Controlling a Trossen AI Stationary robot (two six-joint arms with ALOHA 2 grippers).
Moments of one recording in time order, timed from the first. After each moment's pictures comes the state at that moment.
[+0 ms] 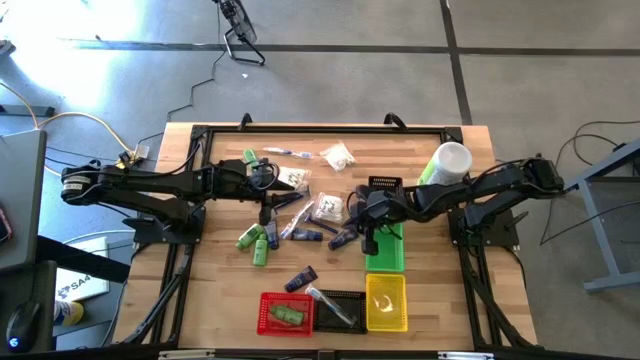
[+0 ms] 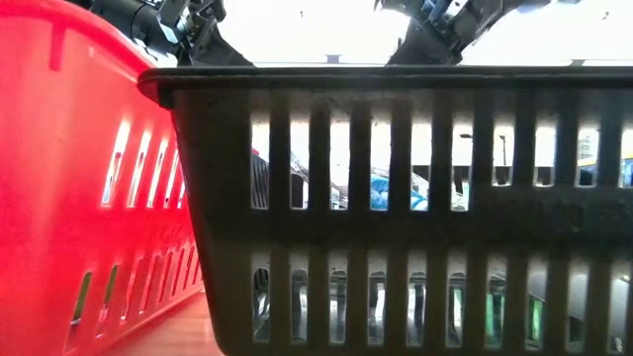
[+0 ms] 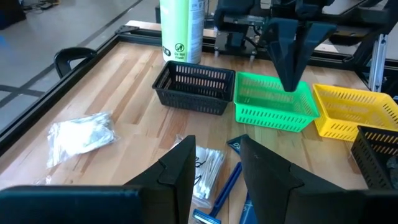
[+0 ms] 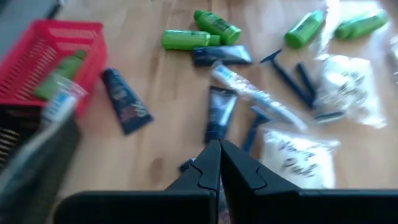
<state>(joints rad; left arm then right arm) 0.12 1.02 0.61 0.12 0.00 -0.08 0.12 1.41 0.92 -0.14 0.06 0.05</state>
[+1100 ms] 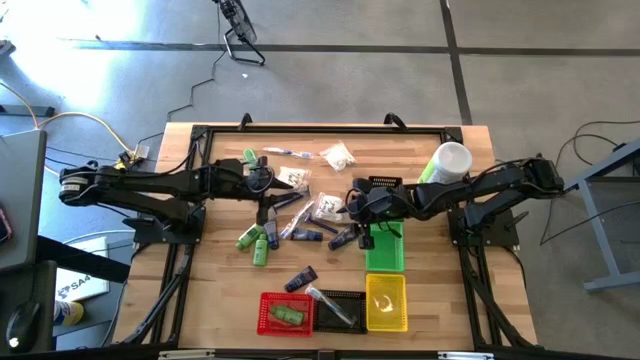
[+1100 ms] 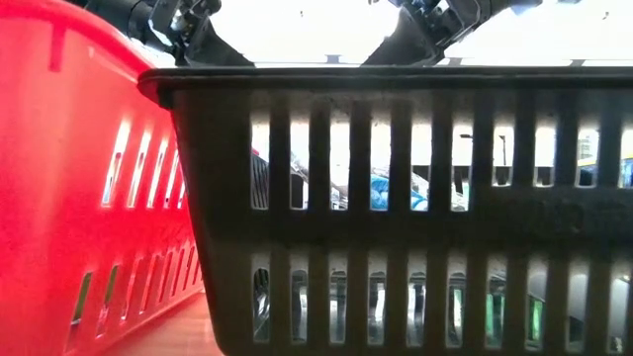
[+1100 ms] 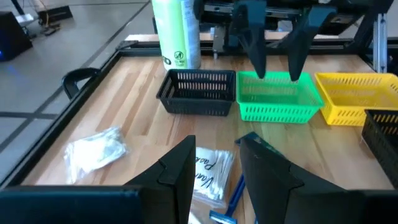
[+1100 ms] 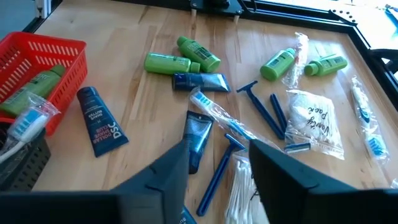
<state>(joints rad) 0.12 0.98 0.61 0.10 0.01 0.06 0.11 1.41 0.92 -0.06 0.10 -0.05</state>
